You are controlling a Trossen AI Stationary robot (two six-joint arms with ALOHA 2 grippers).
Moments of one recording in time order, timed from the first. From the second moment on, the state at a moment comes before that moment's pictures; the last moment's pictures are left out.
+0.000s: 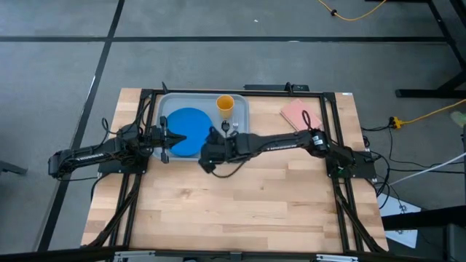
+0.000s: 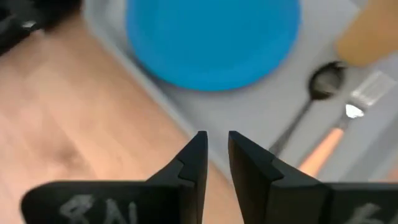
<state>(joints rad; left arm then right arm) 0.31 0.11 0.01 0.14 0.14 0.06 0.13 2.30 2.26 -1.06 0.44 0.83</state>
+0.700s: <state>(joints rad) 0.31 0.11 0.01 0.14 0.14 0.06 0.26 2.30 2.07 -0.74 0.45 0.54</state>
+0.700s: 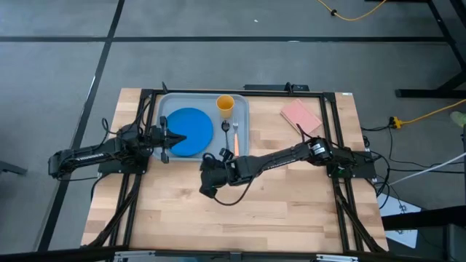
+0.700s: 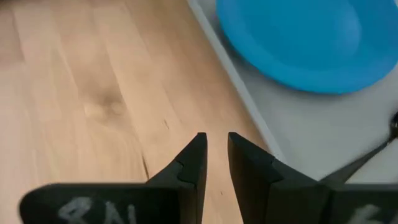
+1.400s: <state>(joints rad) 0.31 0.11 0.01 0.14 0.14 0.06 0.33 2.10 1.33 -0.07 0.23 0.66</state>
